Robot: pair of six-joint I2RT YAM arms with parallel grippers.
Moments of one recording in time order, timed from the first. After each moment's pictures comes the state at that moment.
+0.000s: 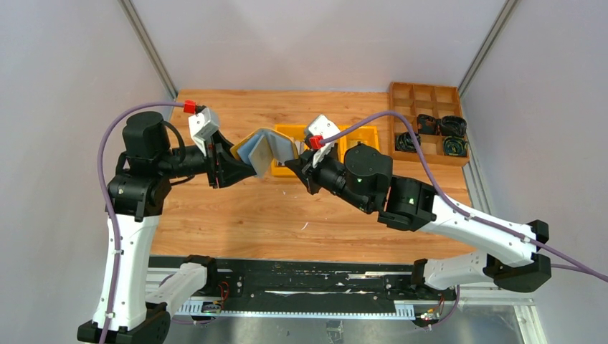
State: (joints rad) left arm -0.12 0.93 1.41 -0.82 1.10 0.13; right arm 1.26 1.22 1.44 -0.30 0.34 0.01
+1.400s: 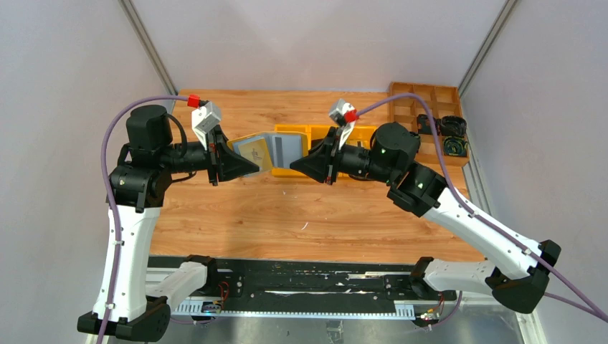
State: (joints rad) left arm -0.12 0.98 1.46 -0.87 1.15 0.10; right arm 0.96 1.13 1.29 -0.15 -0.30 0.23
